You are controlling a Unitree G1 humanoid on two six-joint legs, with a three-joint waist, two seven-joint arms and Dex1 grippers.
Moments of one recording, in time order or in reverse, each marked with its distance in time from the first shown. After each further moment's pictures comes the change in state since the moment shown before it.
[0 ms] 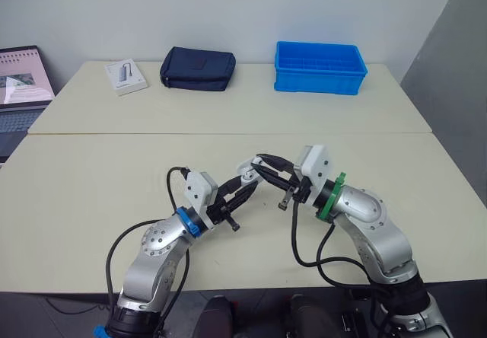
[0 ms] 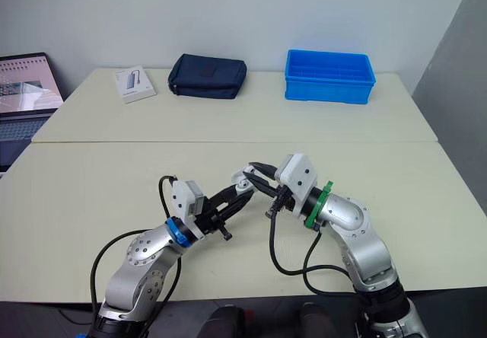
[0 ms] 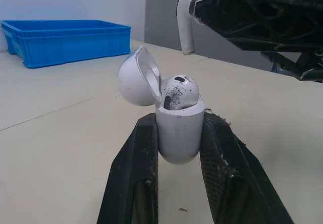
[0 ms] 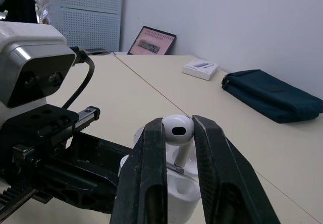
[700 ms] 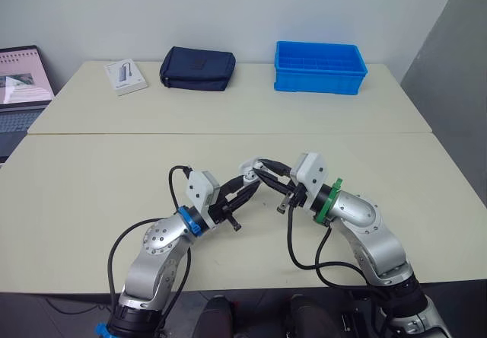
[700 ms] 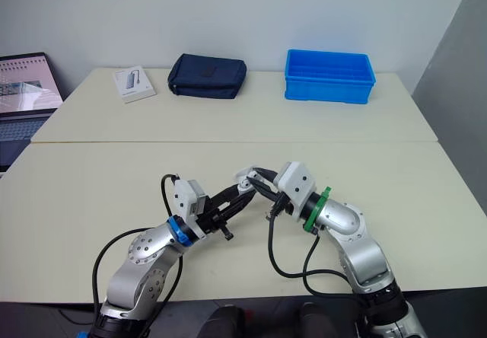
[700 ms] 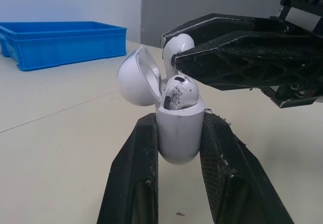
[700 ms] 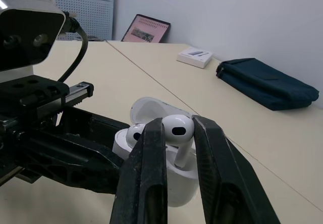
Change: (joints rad) left arm -0.006 -0.001 -0.007 0.003 0.001 -0.001 -0.010; right arm 0.023 -0.010 0.030 0.062 -0.059 -0.077 -0.020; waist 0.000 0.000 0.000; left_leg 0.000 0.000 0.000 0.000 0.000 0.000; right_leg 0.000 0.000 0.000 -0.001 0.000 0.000
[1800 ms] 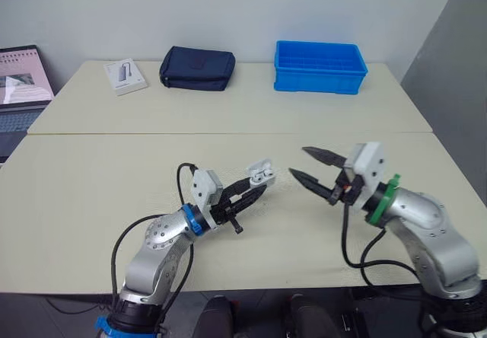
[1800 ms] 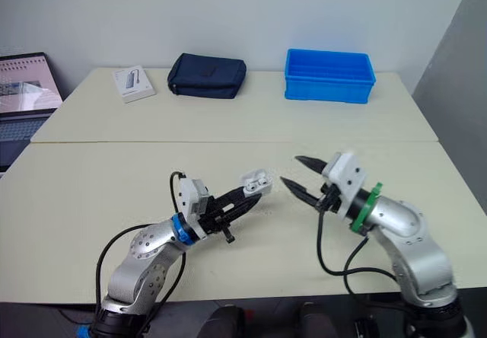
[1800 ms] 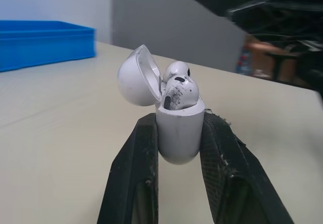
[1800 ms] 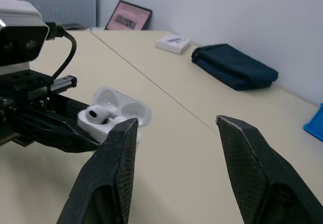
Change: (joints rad) left arm -0.074 0.036 -0.043 0.039 -0.077 0.065 -0.165; right arm 0.078 -0.319 -0.319 -0.256 0.295 0.286 0.070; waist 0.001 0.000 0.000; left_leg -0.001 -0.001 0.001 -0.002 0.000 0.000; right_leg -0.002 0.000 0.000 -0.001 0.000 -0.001
